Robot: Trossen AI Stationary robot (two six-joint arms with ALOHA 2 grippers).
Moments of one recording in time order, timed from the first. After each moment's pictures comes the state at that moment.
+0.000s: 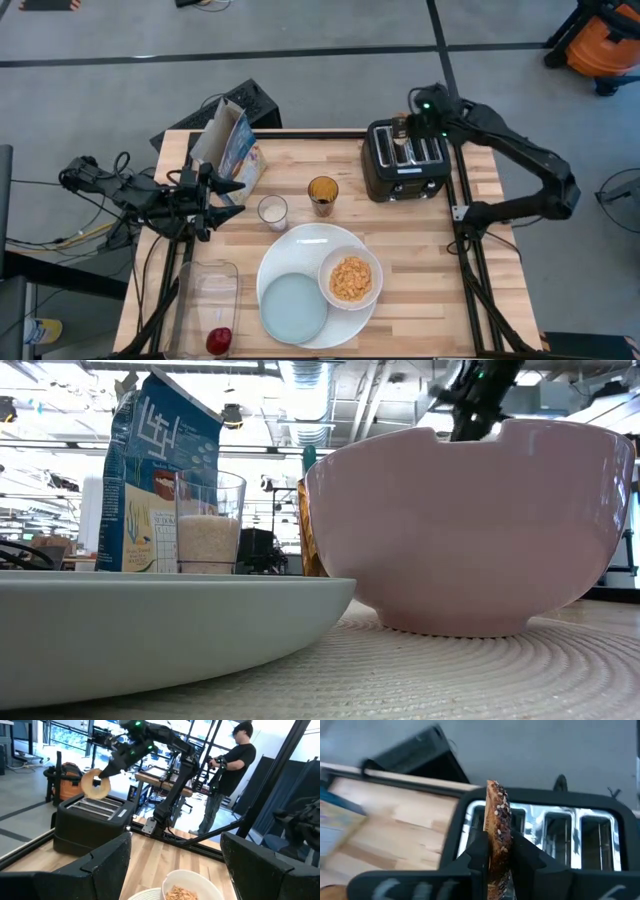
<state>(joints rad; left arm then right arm) -0.41 0.64 0.82 -0.20 -0.56 -0.33 -0.65 1.20 1.33 -0.93 0.27 0.62</state>
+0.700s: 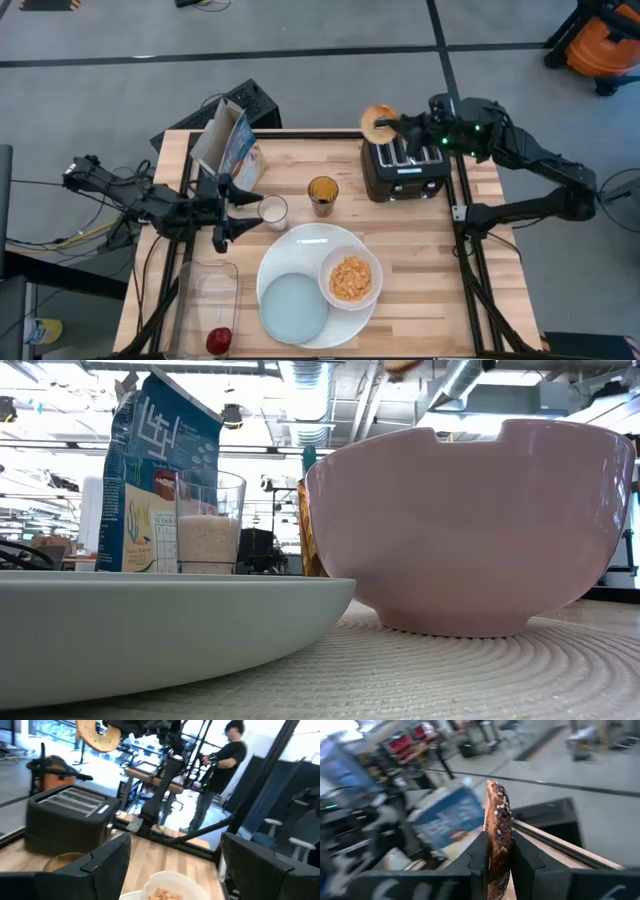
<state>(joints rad) -0.41 0.81 0.82 -0.02 -0.51 -0.36 -0.27 1.02 1.33 -0.49 0.21 0.51</state>
